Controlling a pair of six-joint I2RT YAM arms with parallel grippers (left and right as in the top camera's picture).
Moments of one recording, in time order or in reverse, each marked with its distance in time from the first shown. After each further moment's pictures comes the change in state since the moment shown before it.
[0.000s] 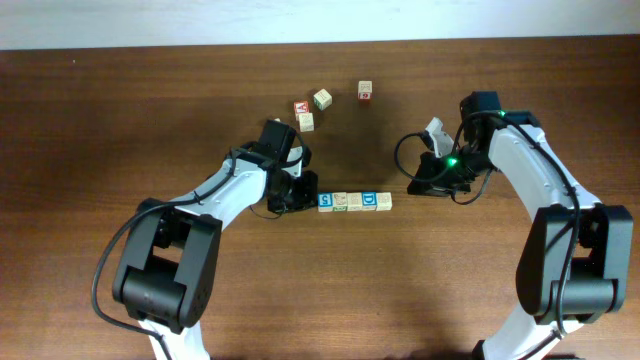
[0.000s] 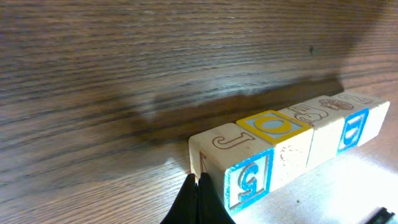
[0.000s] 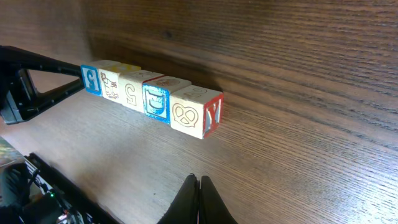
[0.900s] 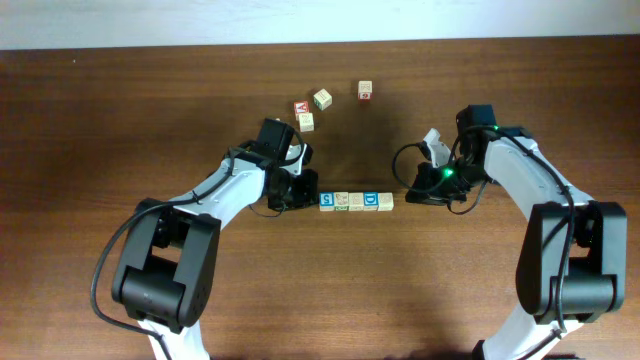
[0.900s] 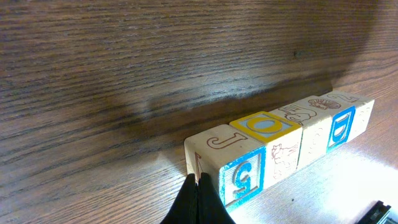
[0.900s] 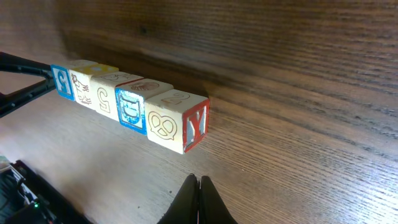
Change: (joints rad) left arm 0.009 0.000 0.000 0.021 0.025 0.034; right arm 0.000 0.002 -0.114 0.134 0.003 0.015
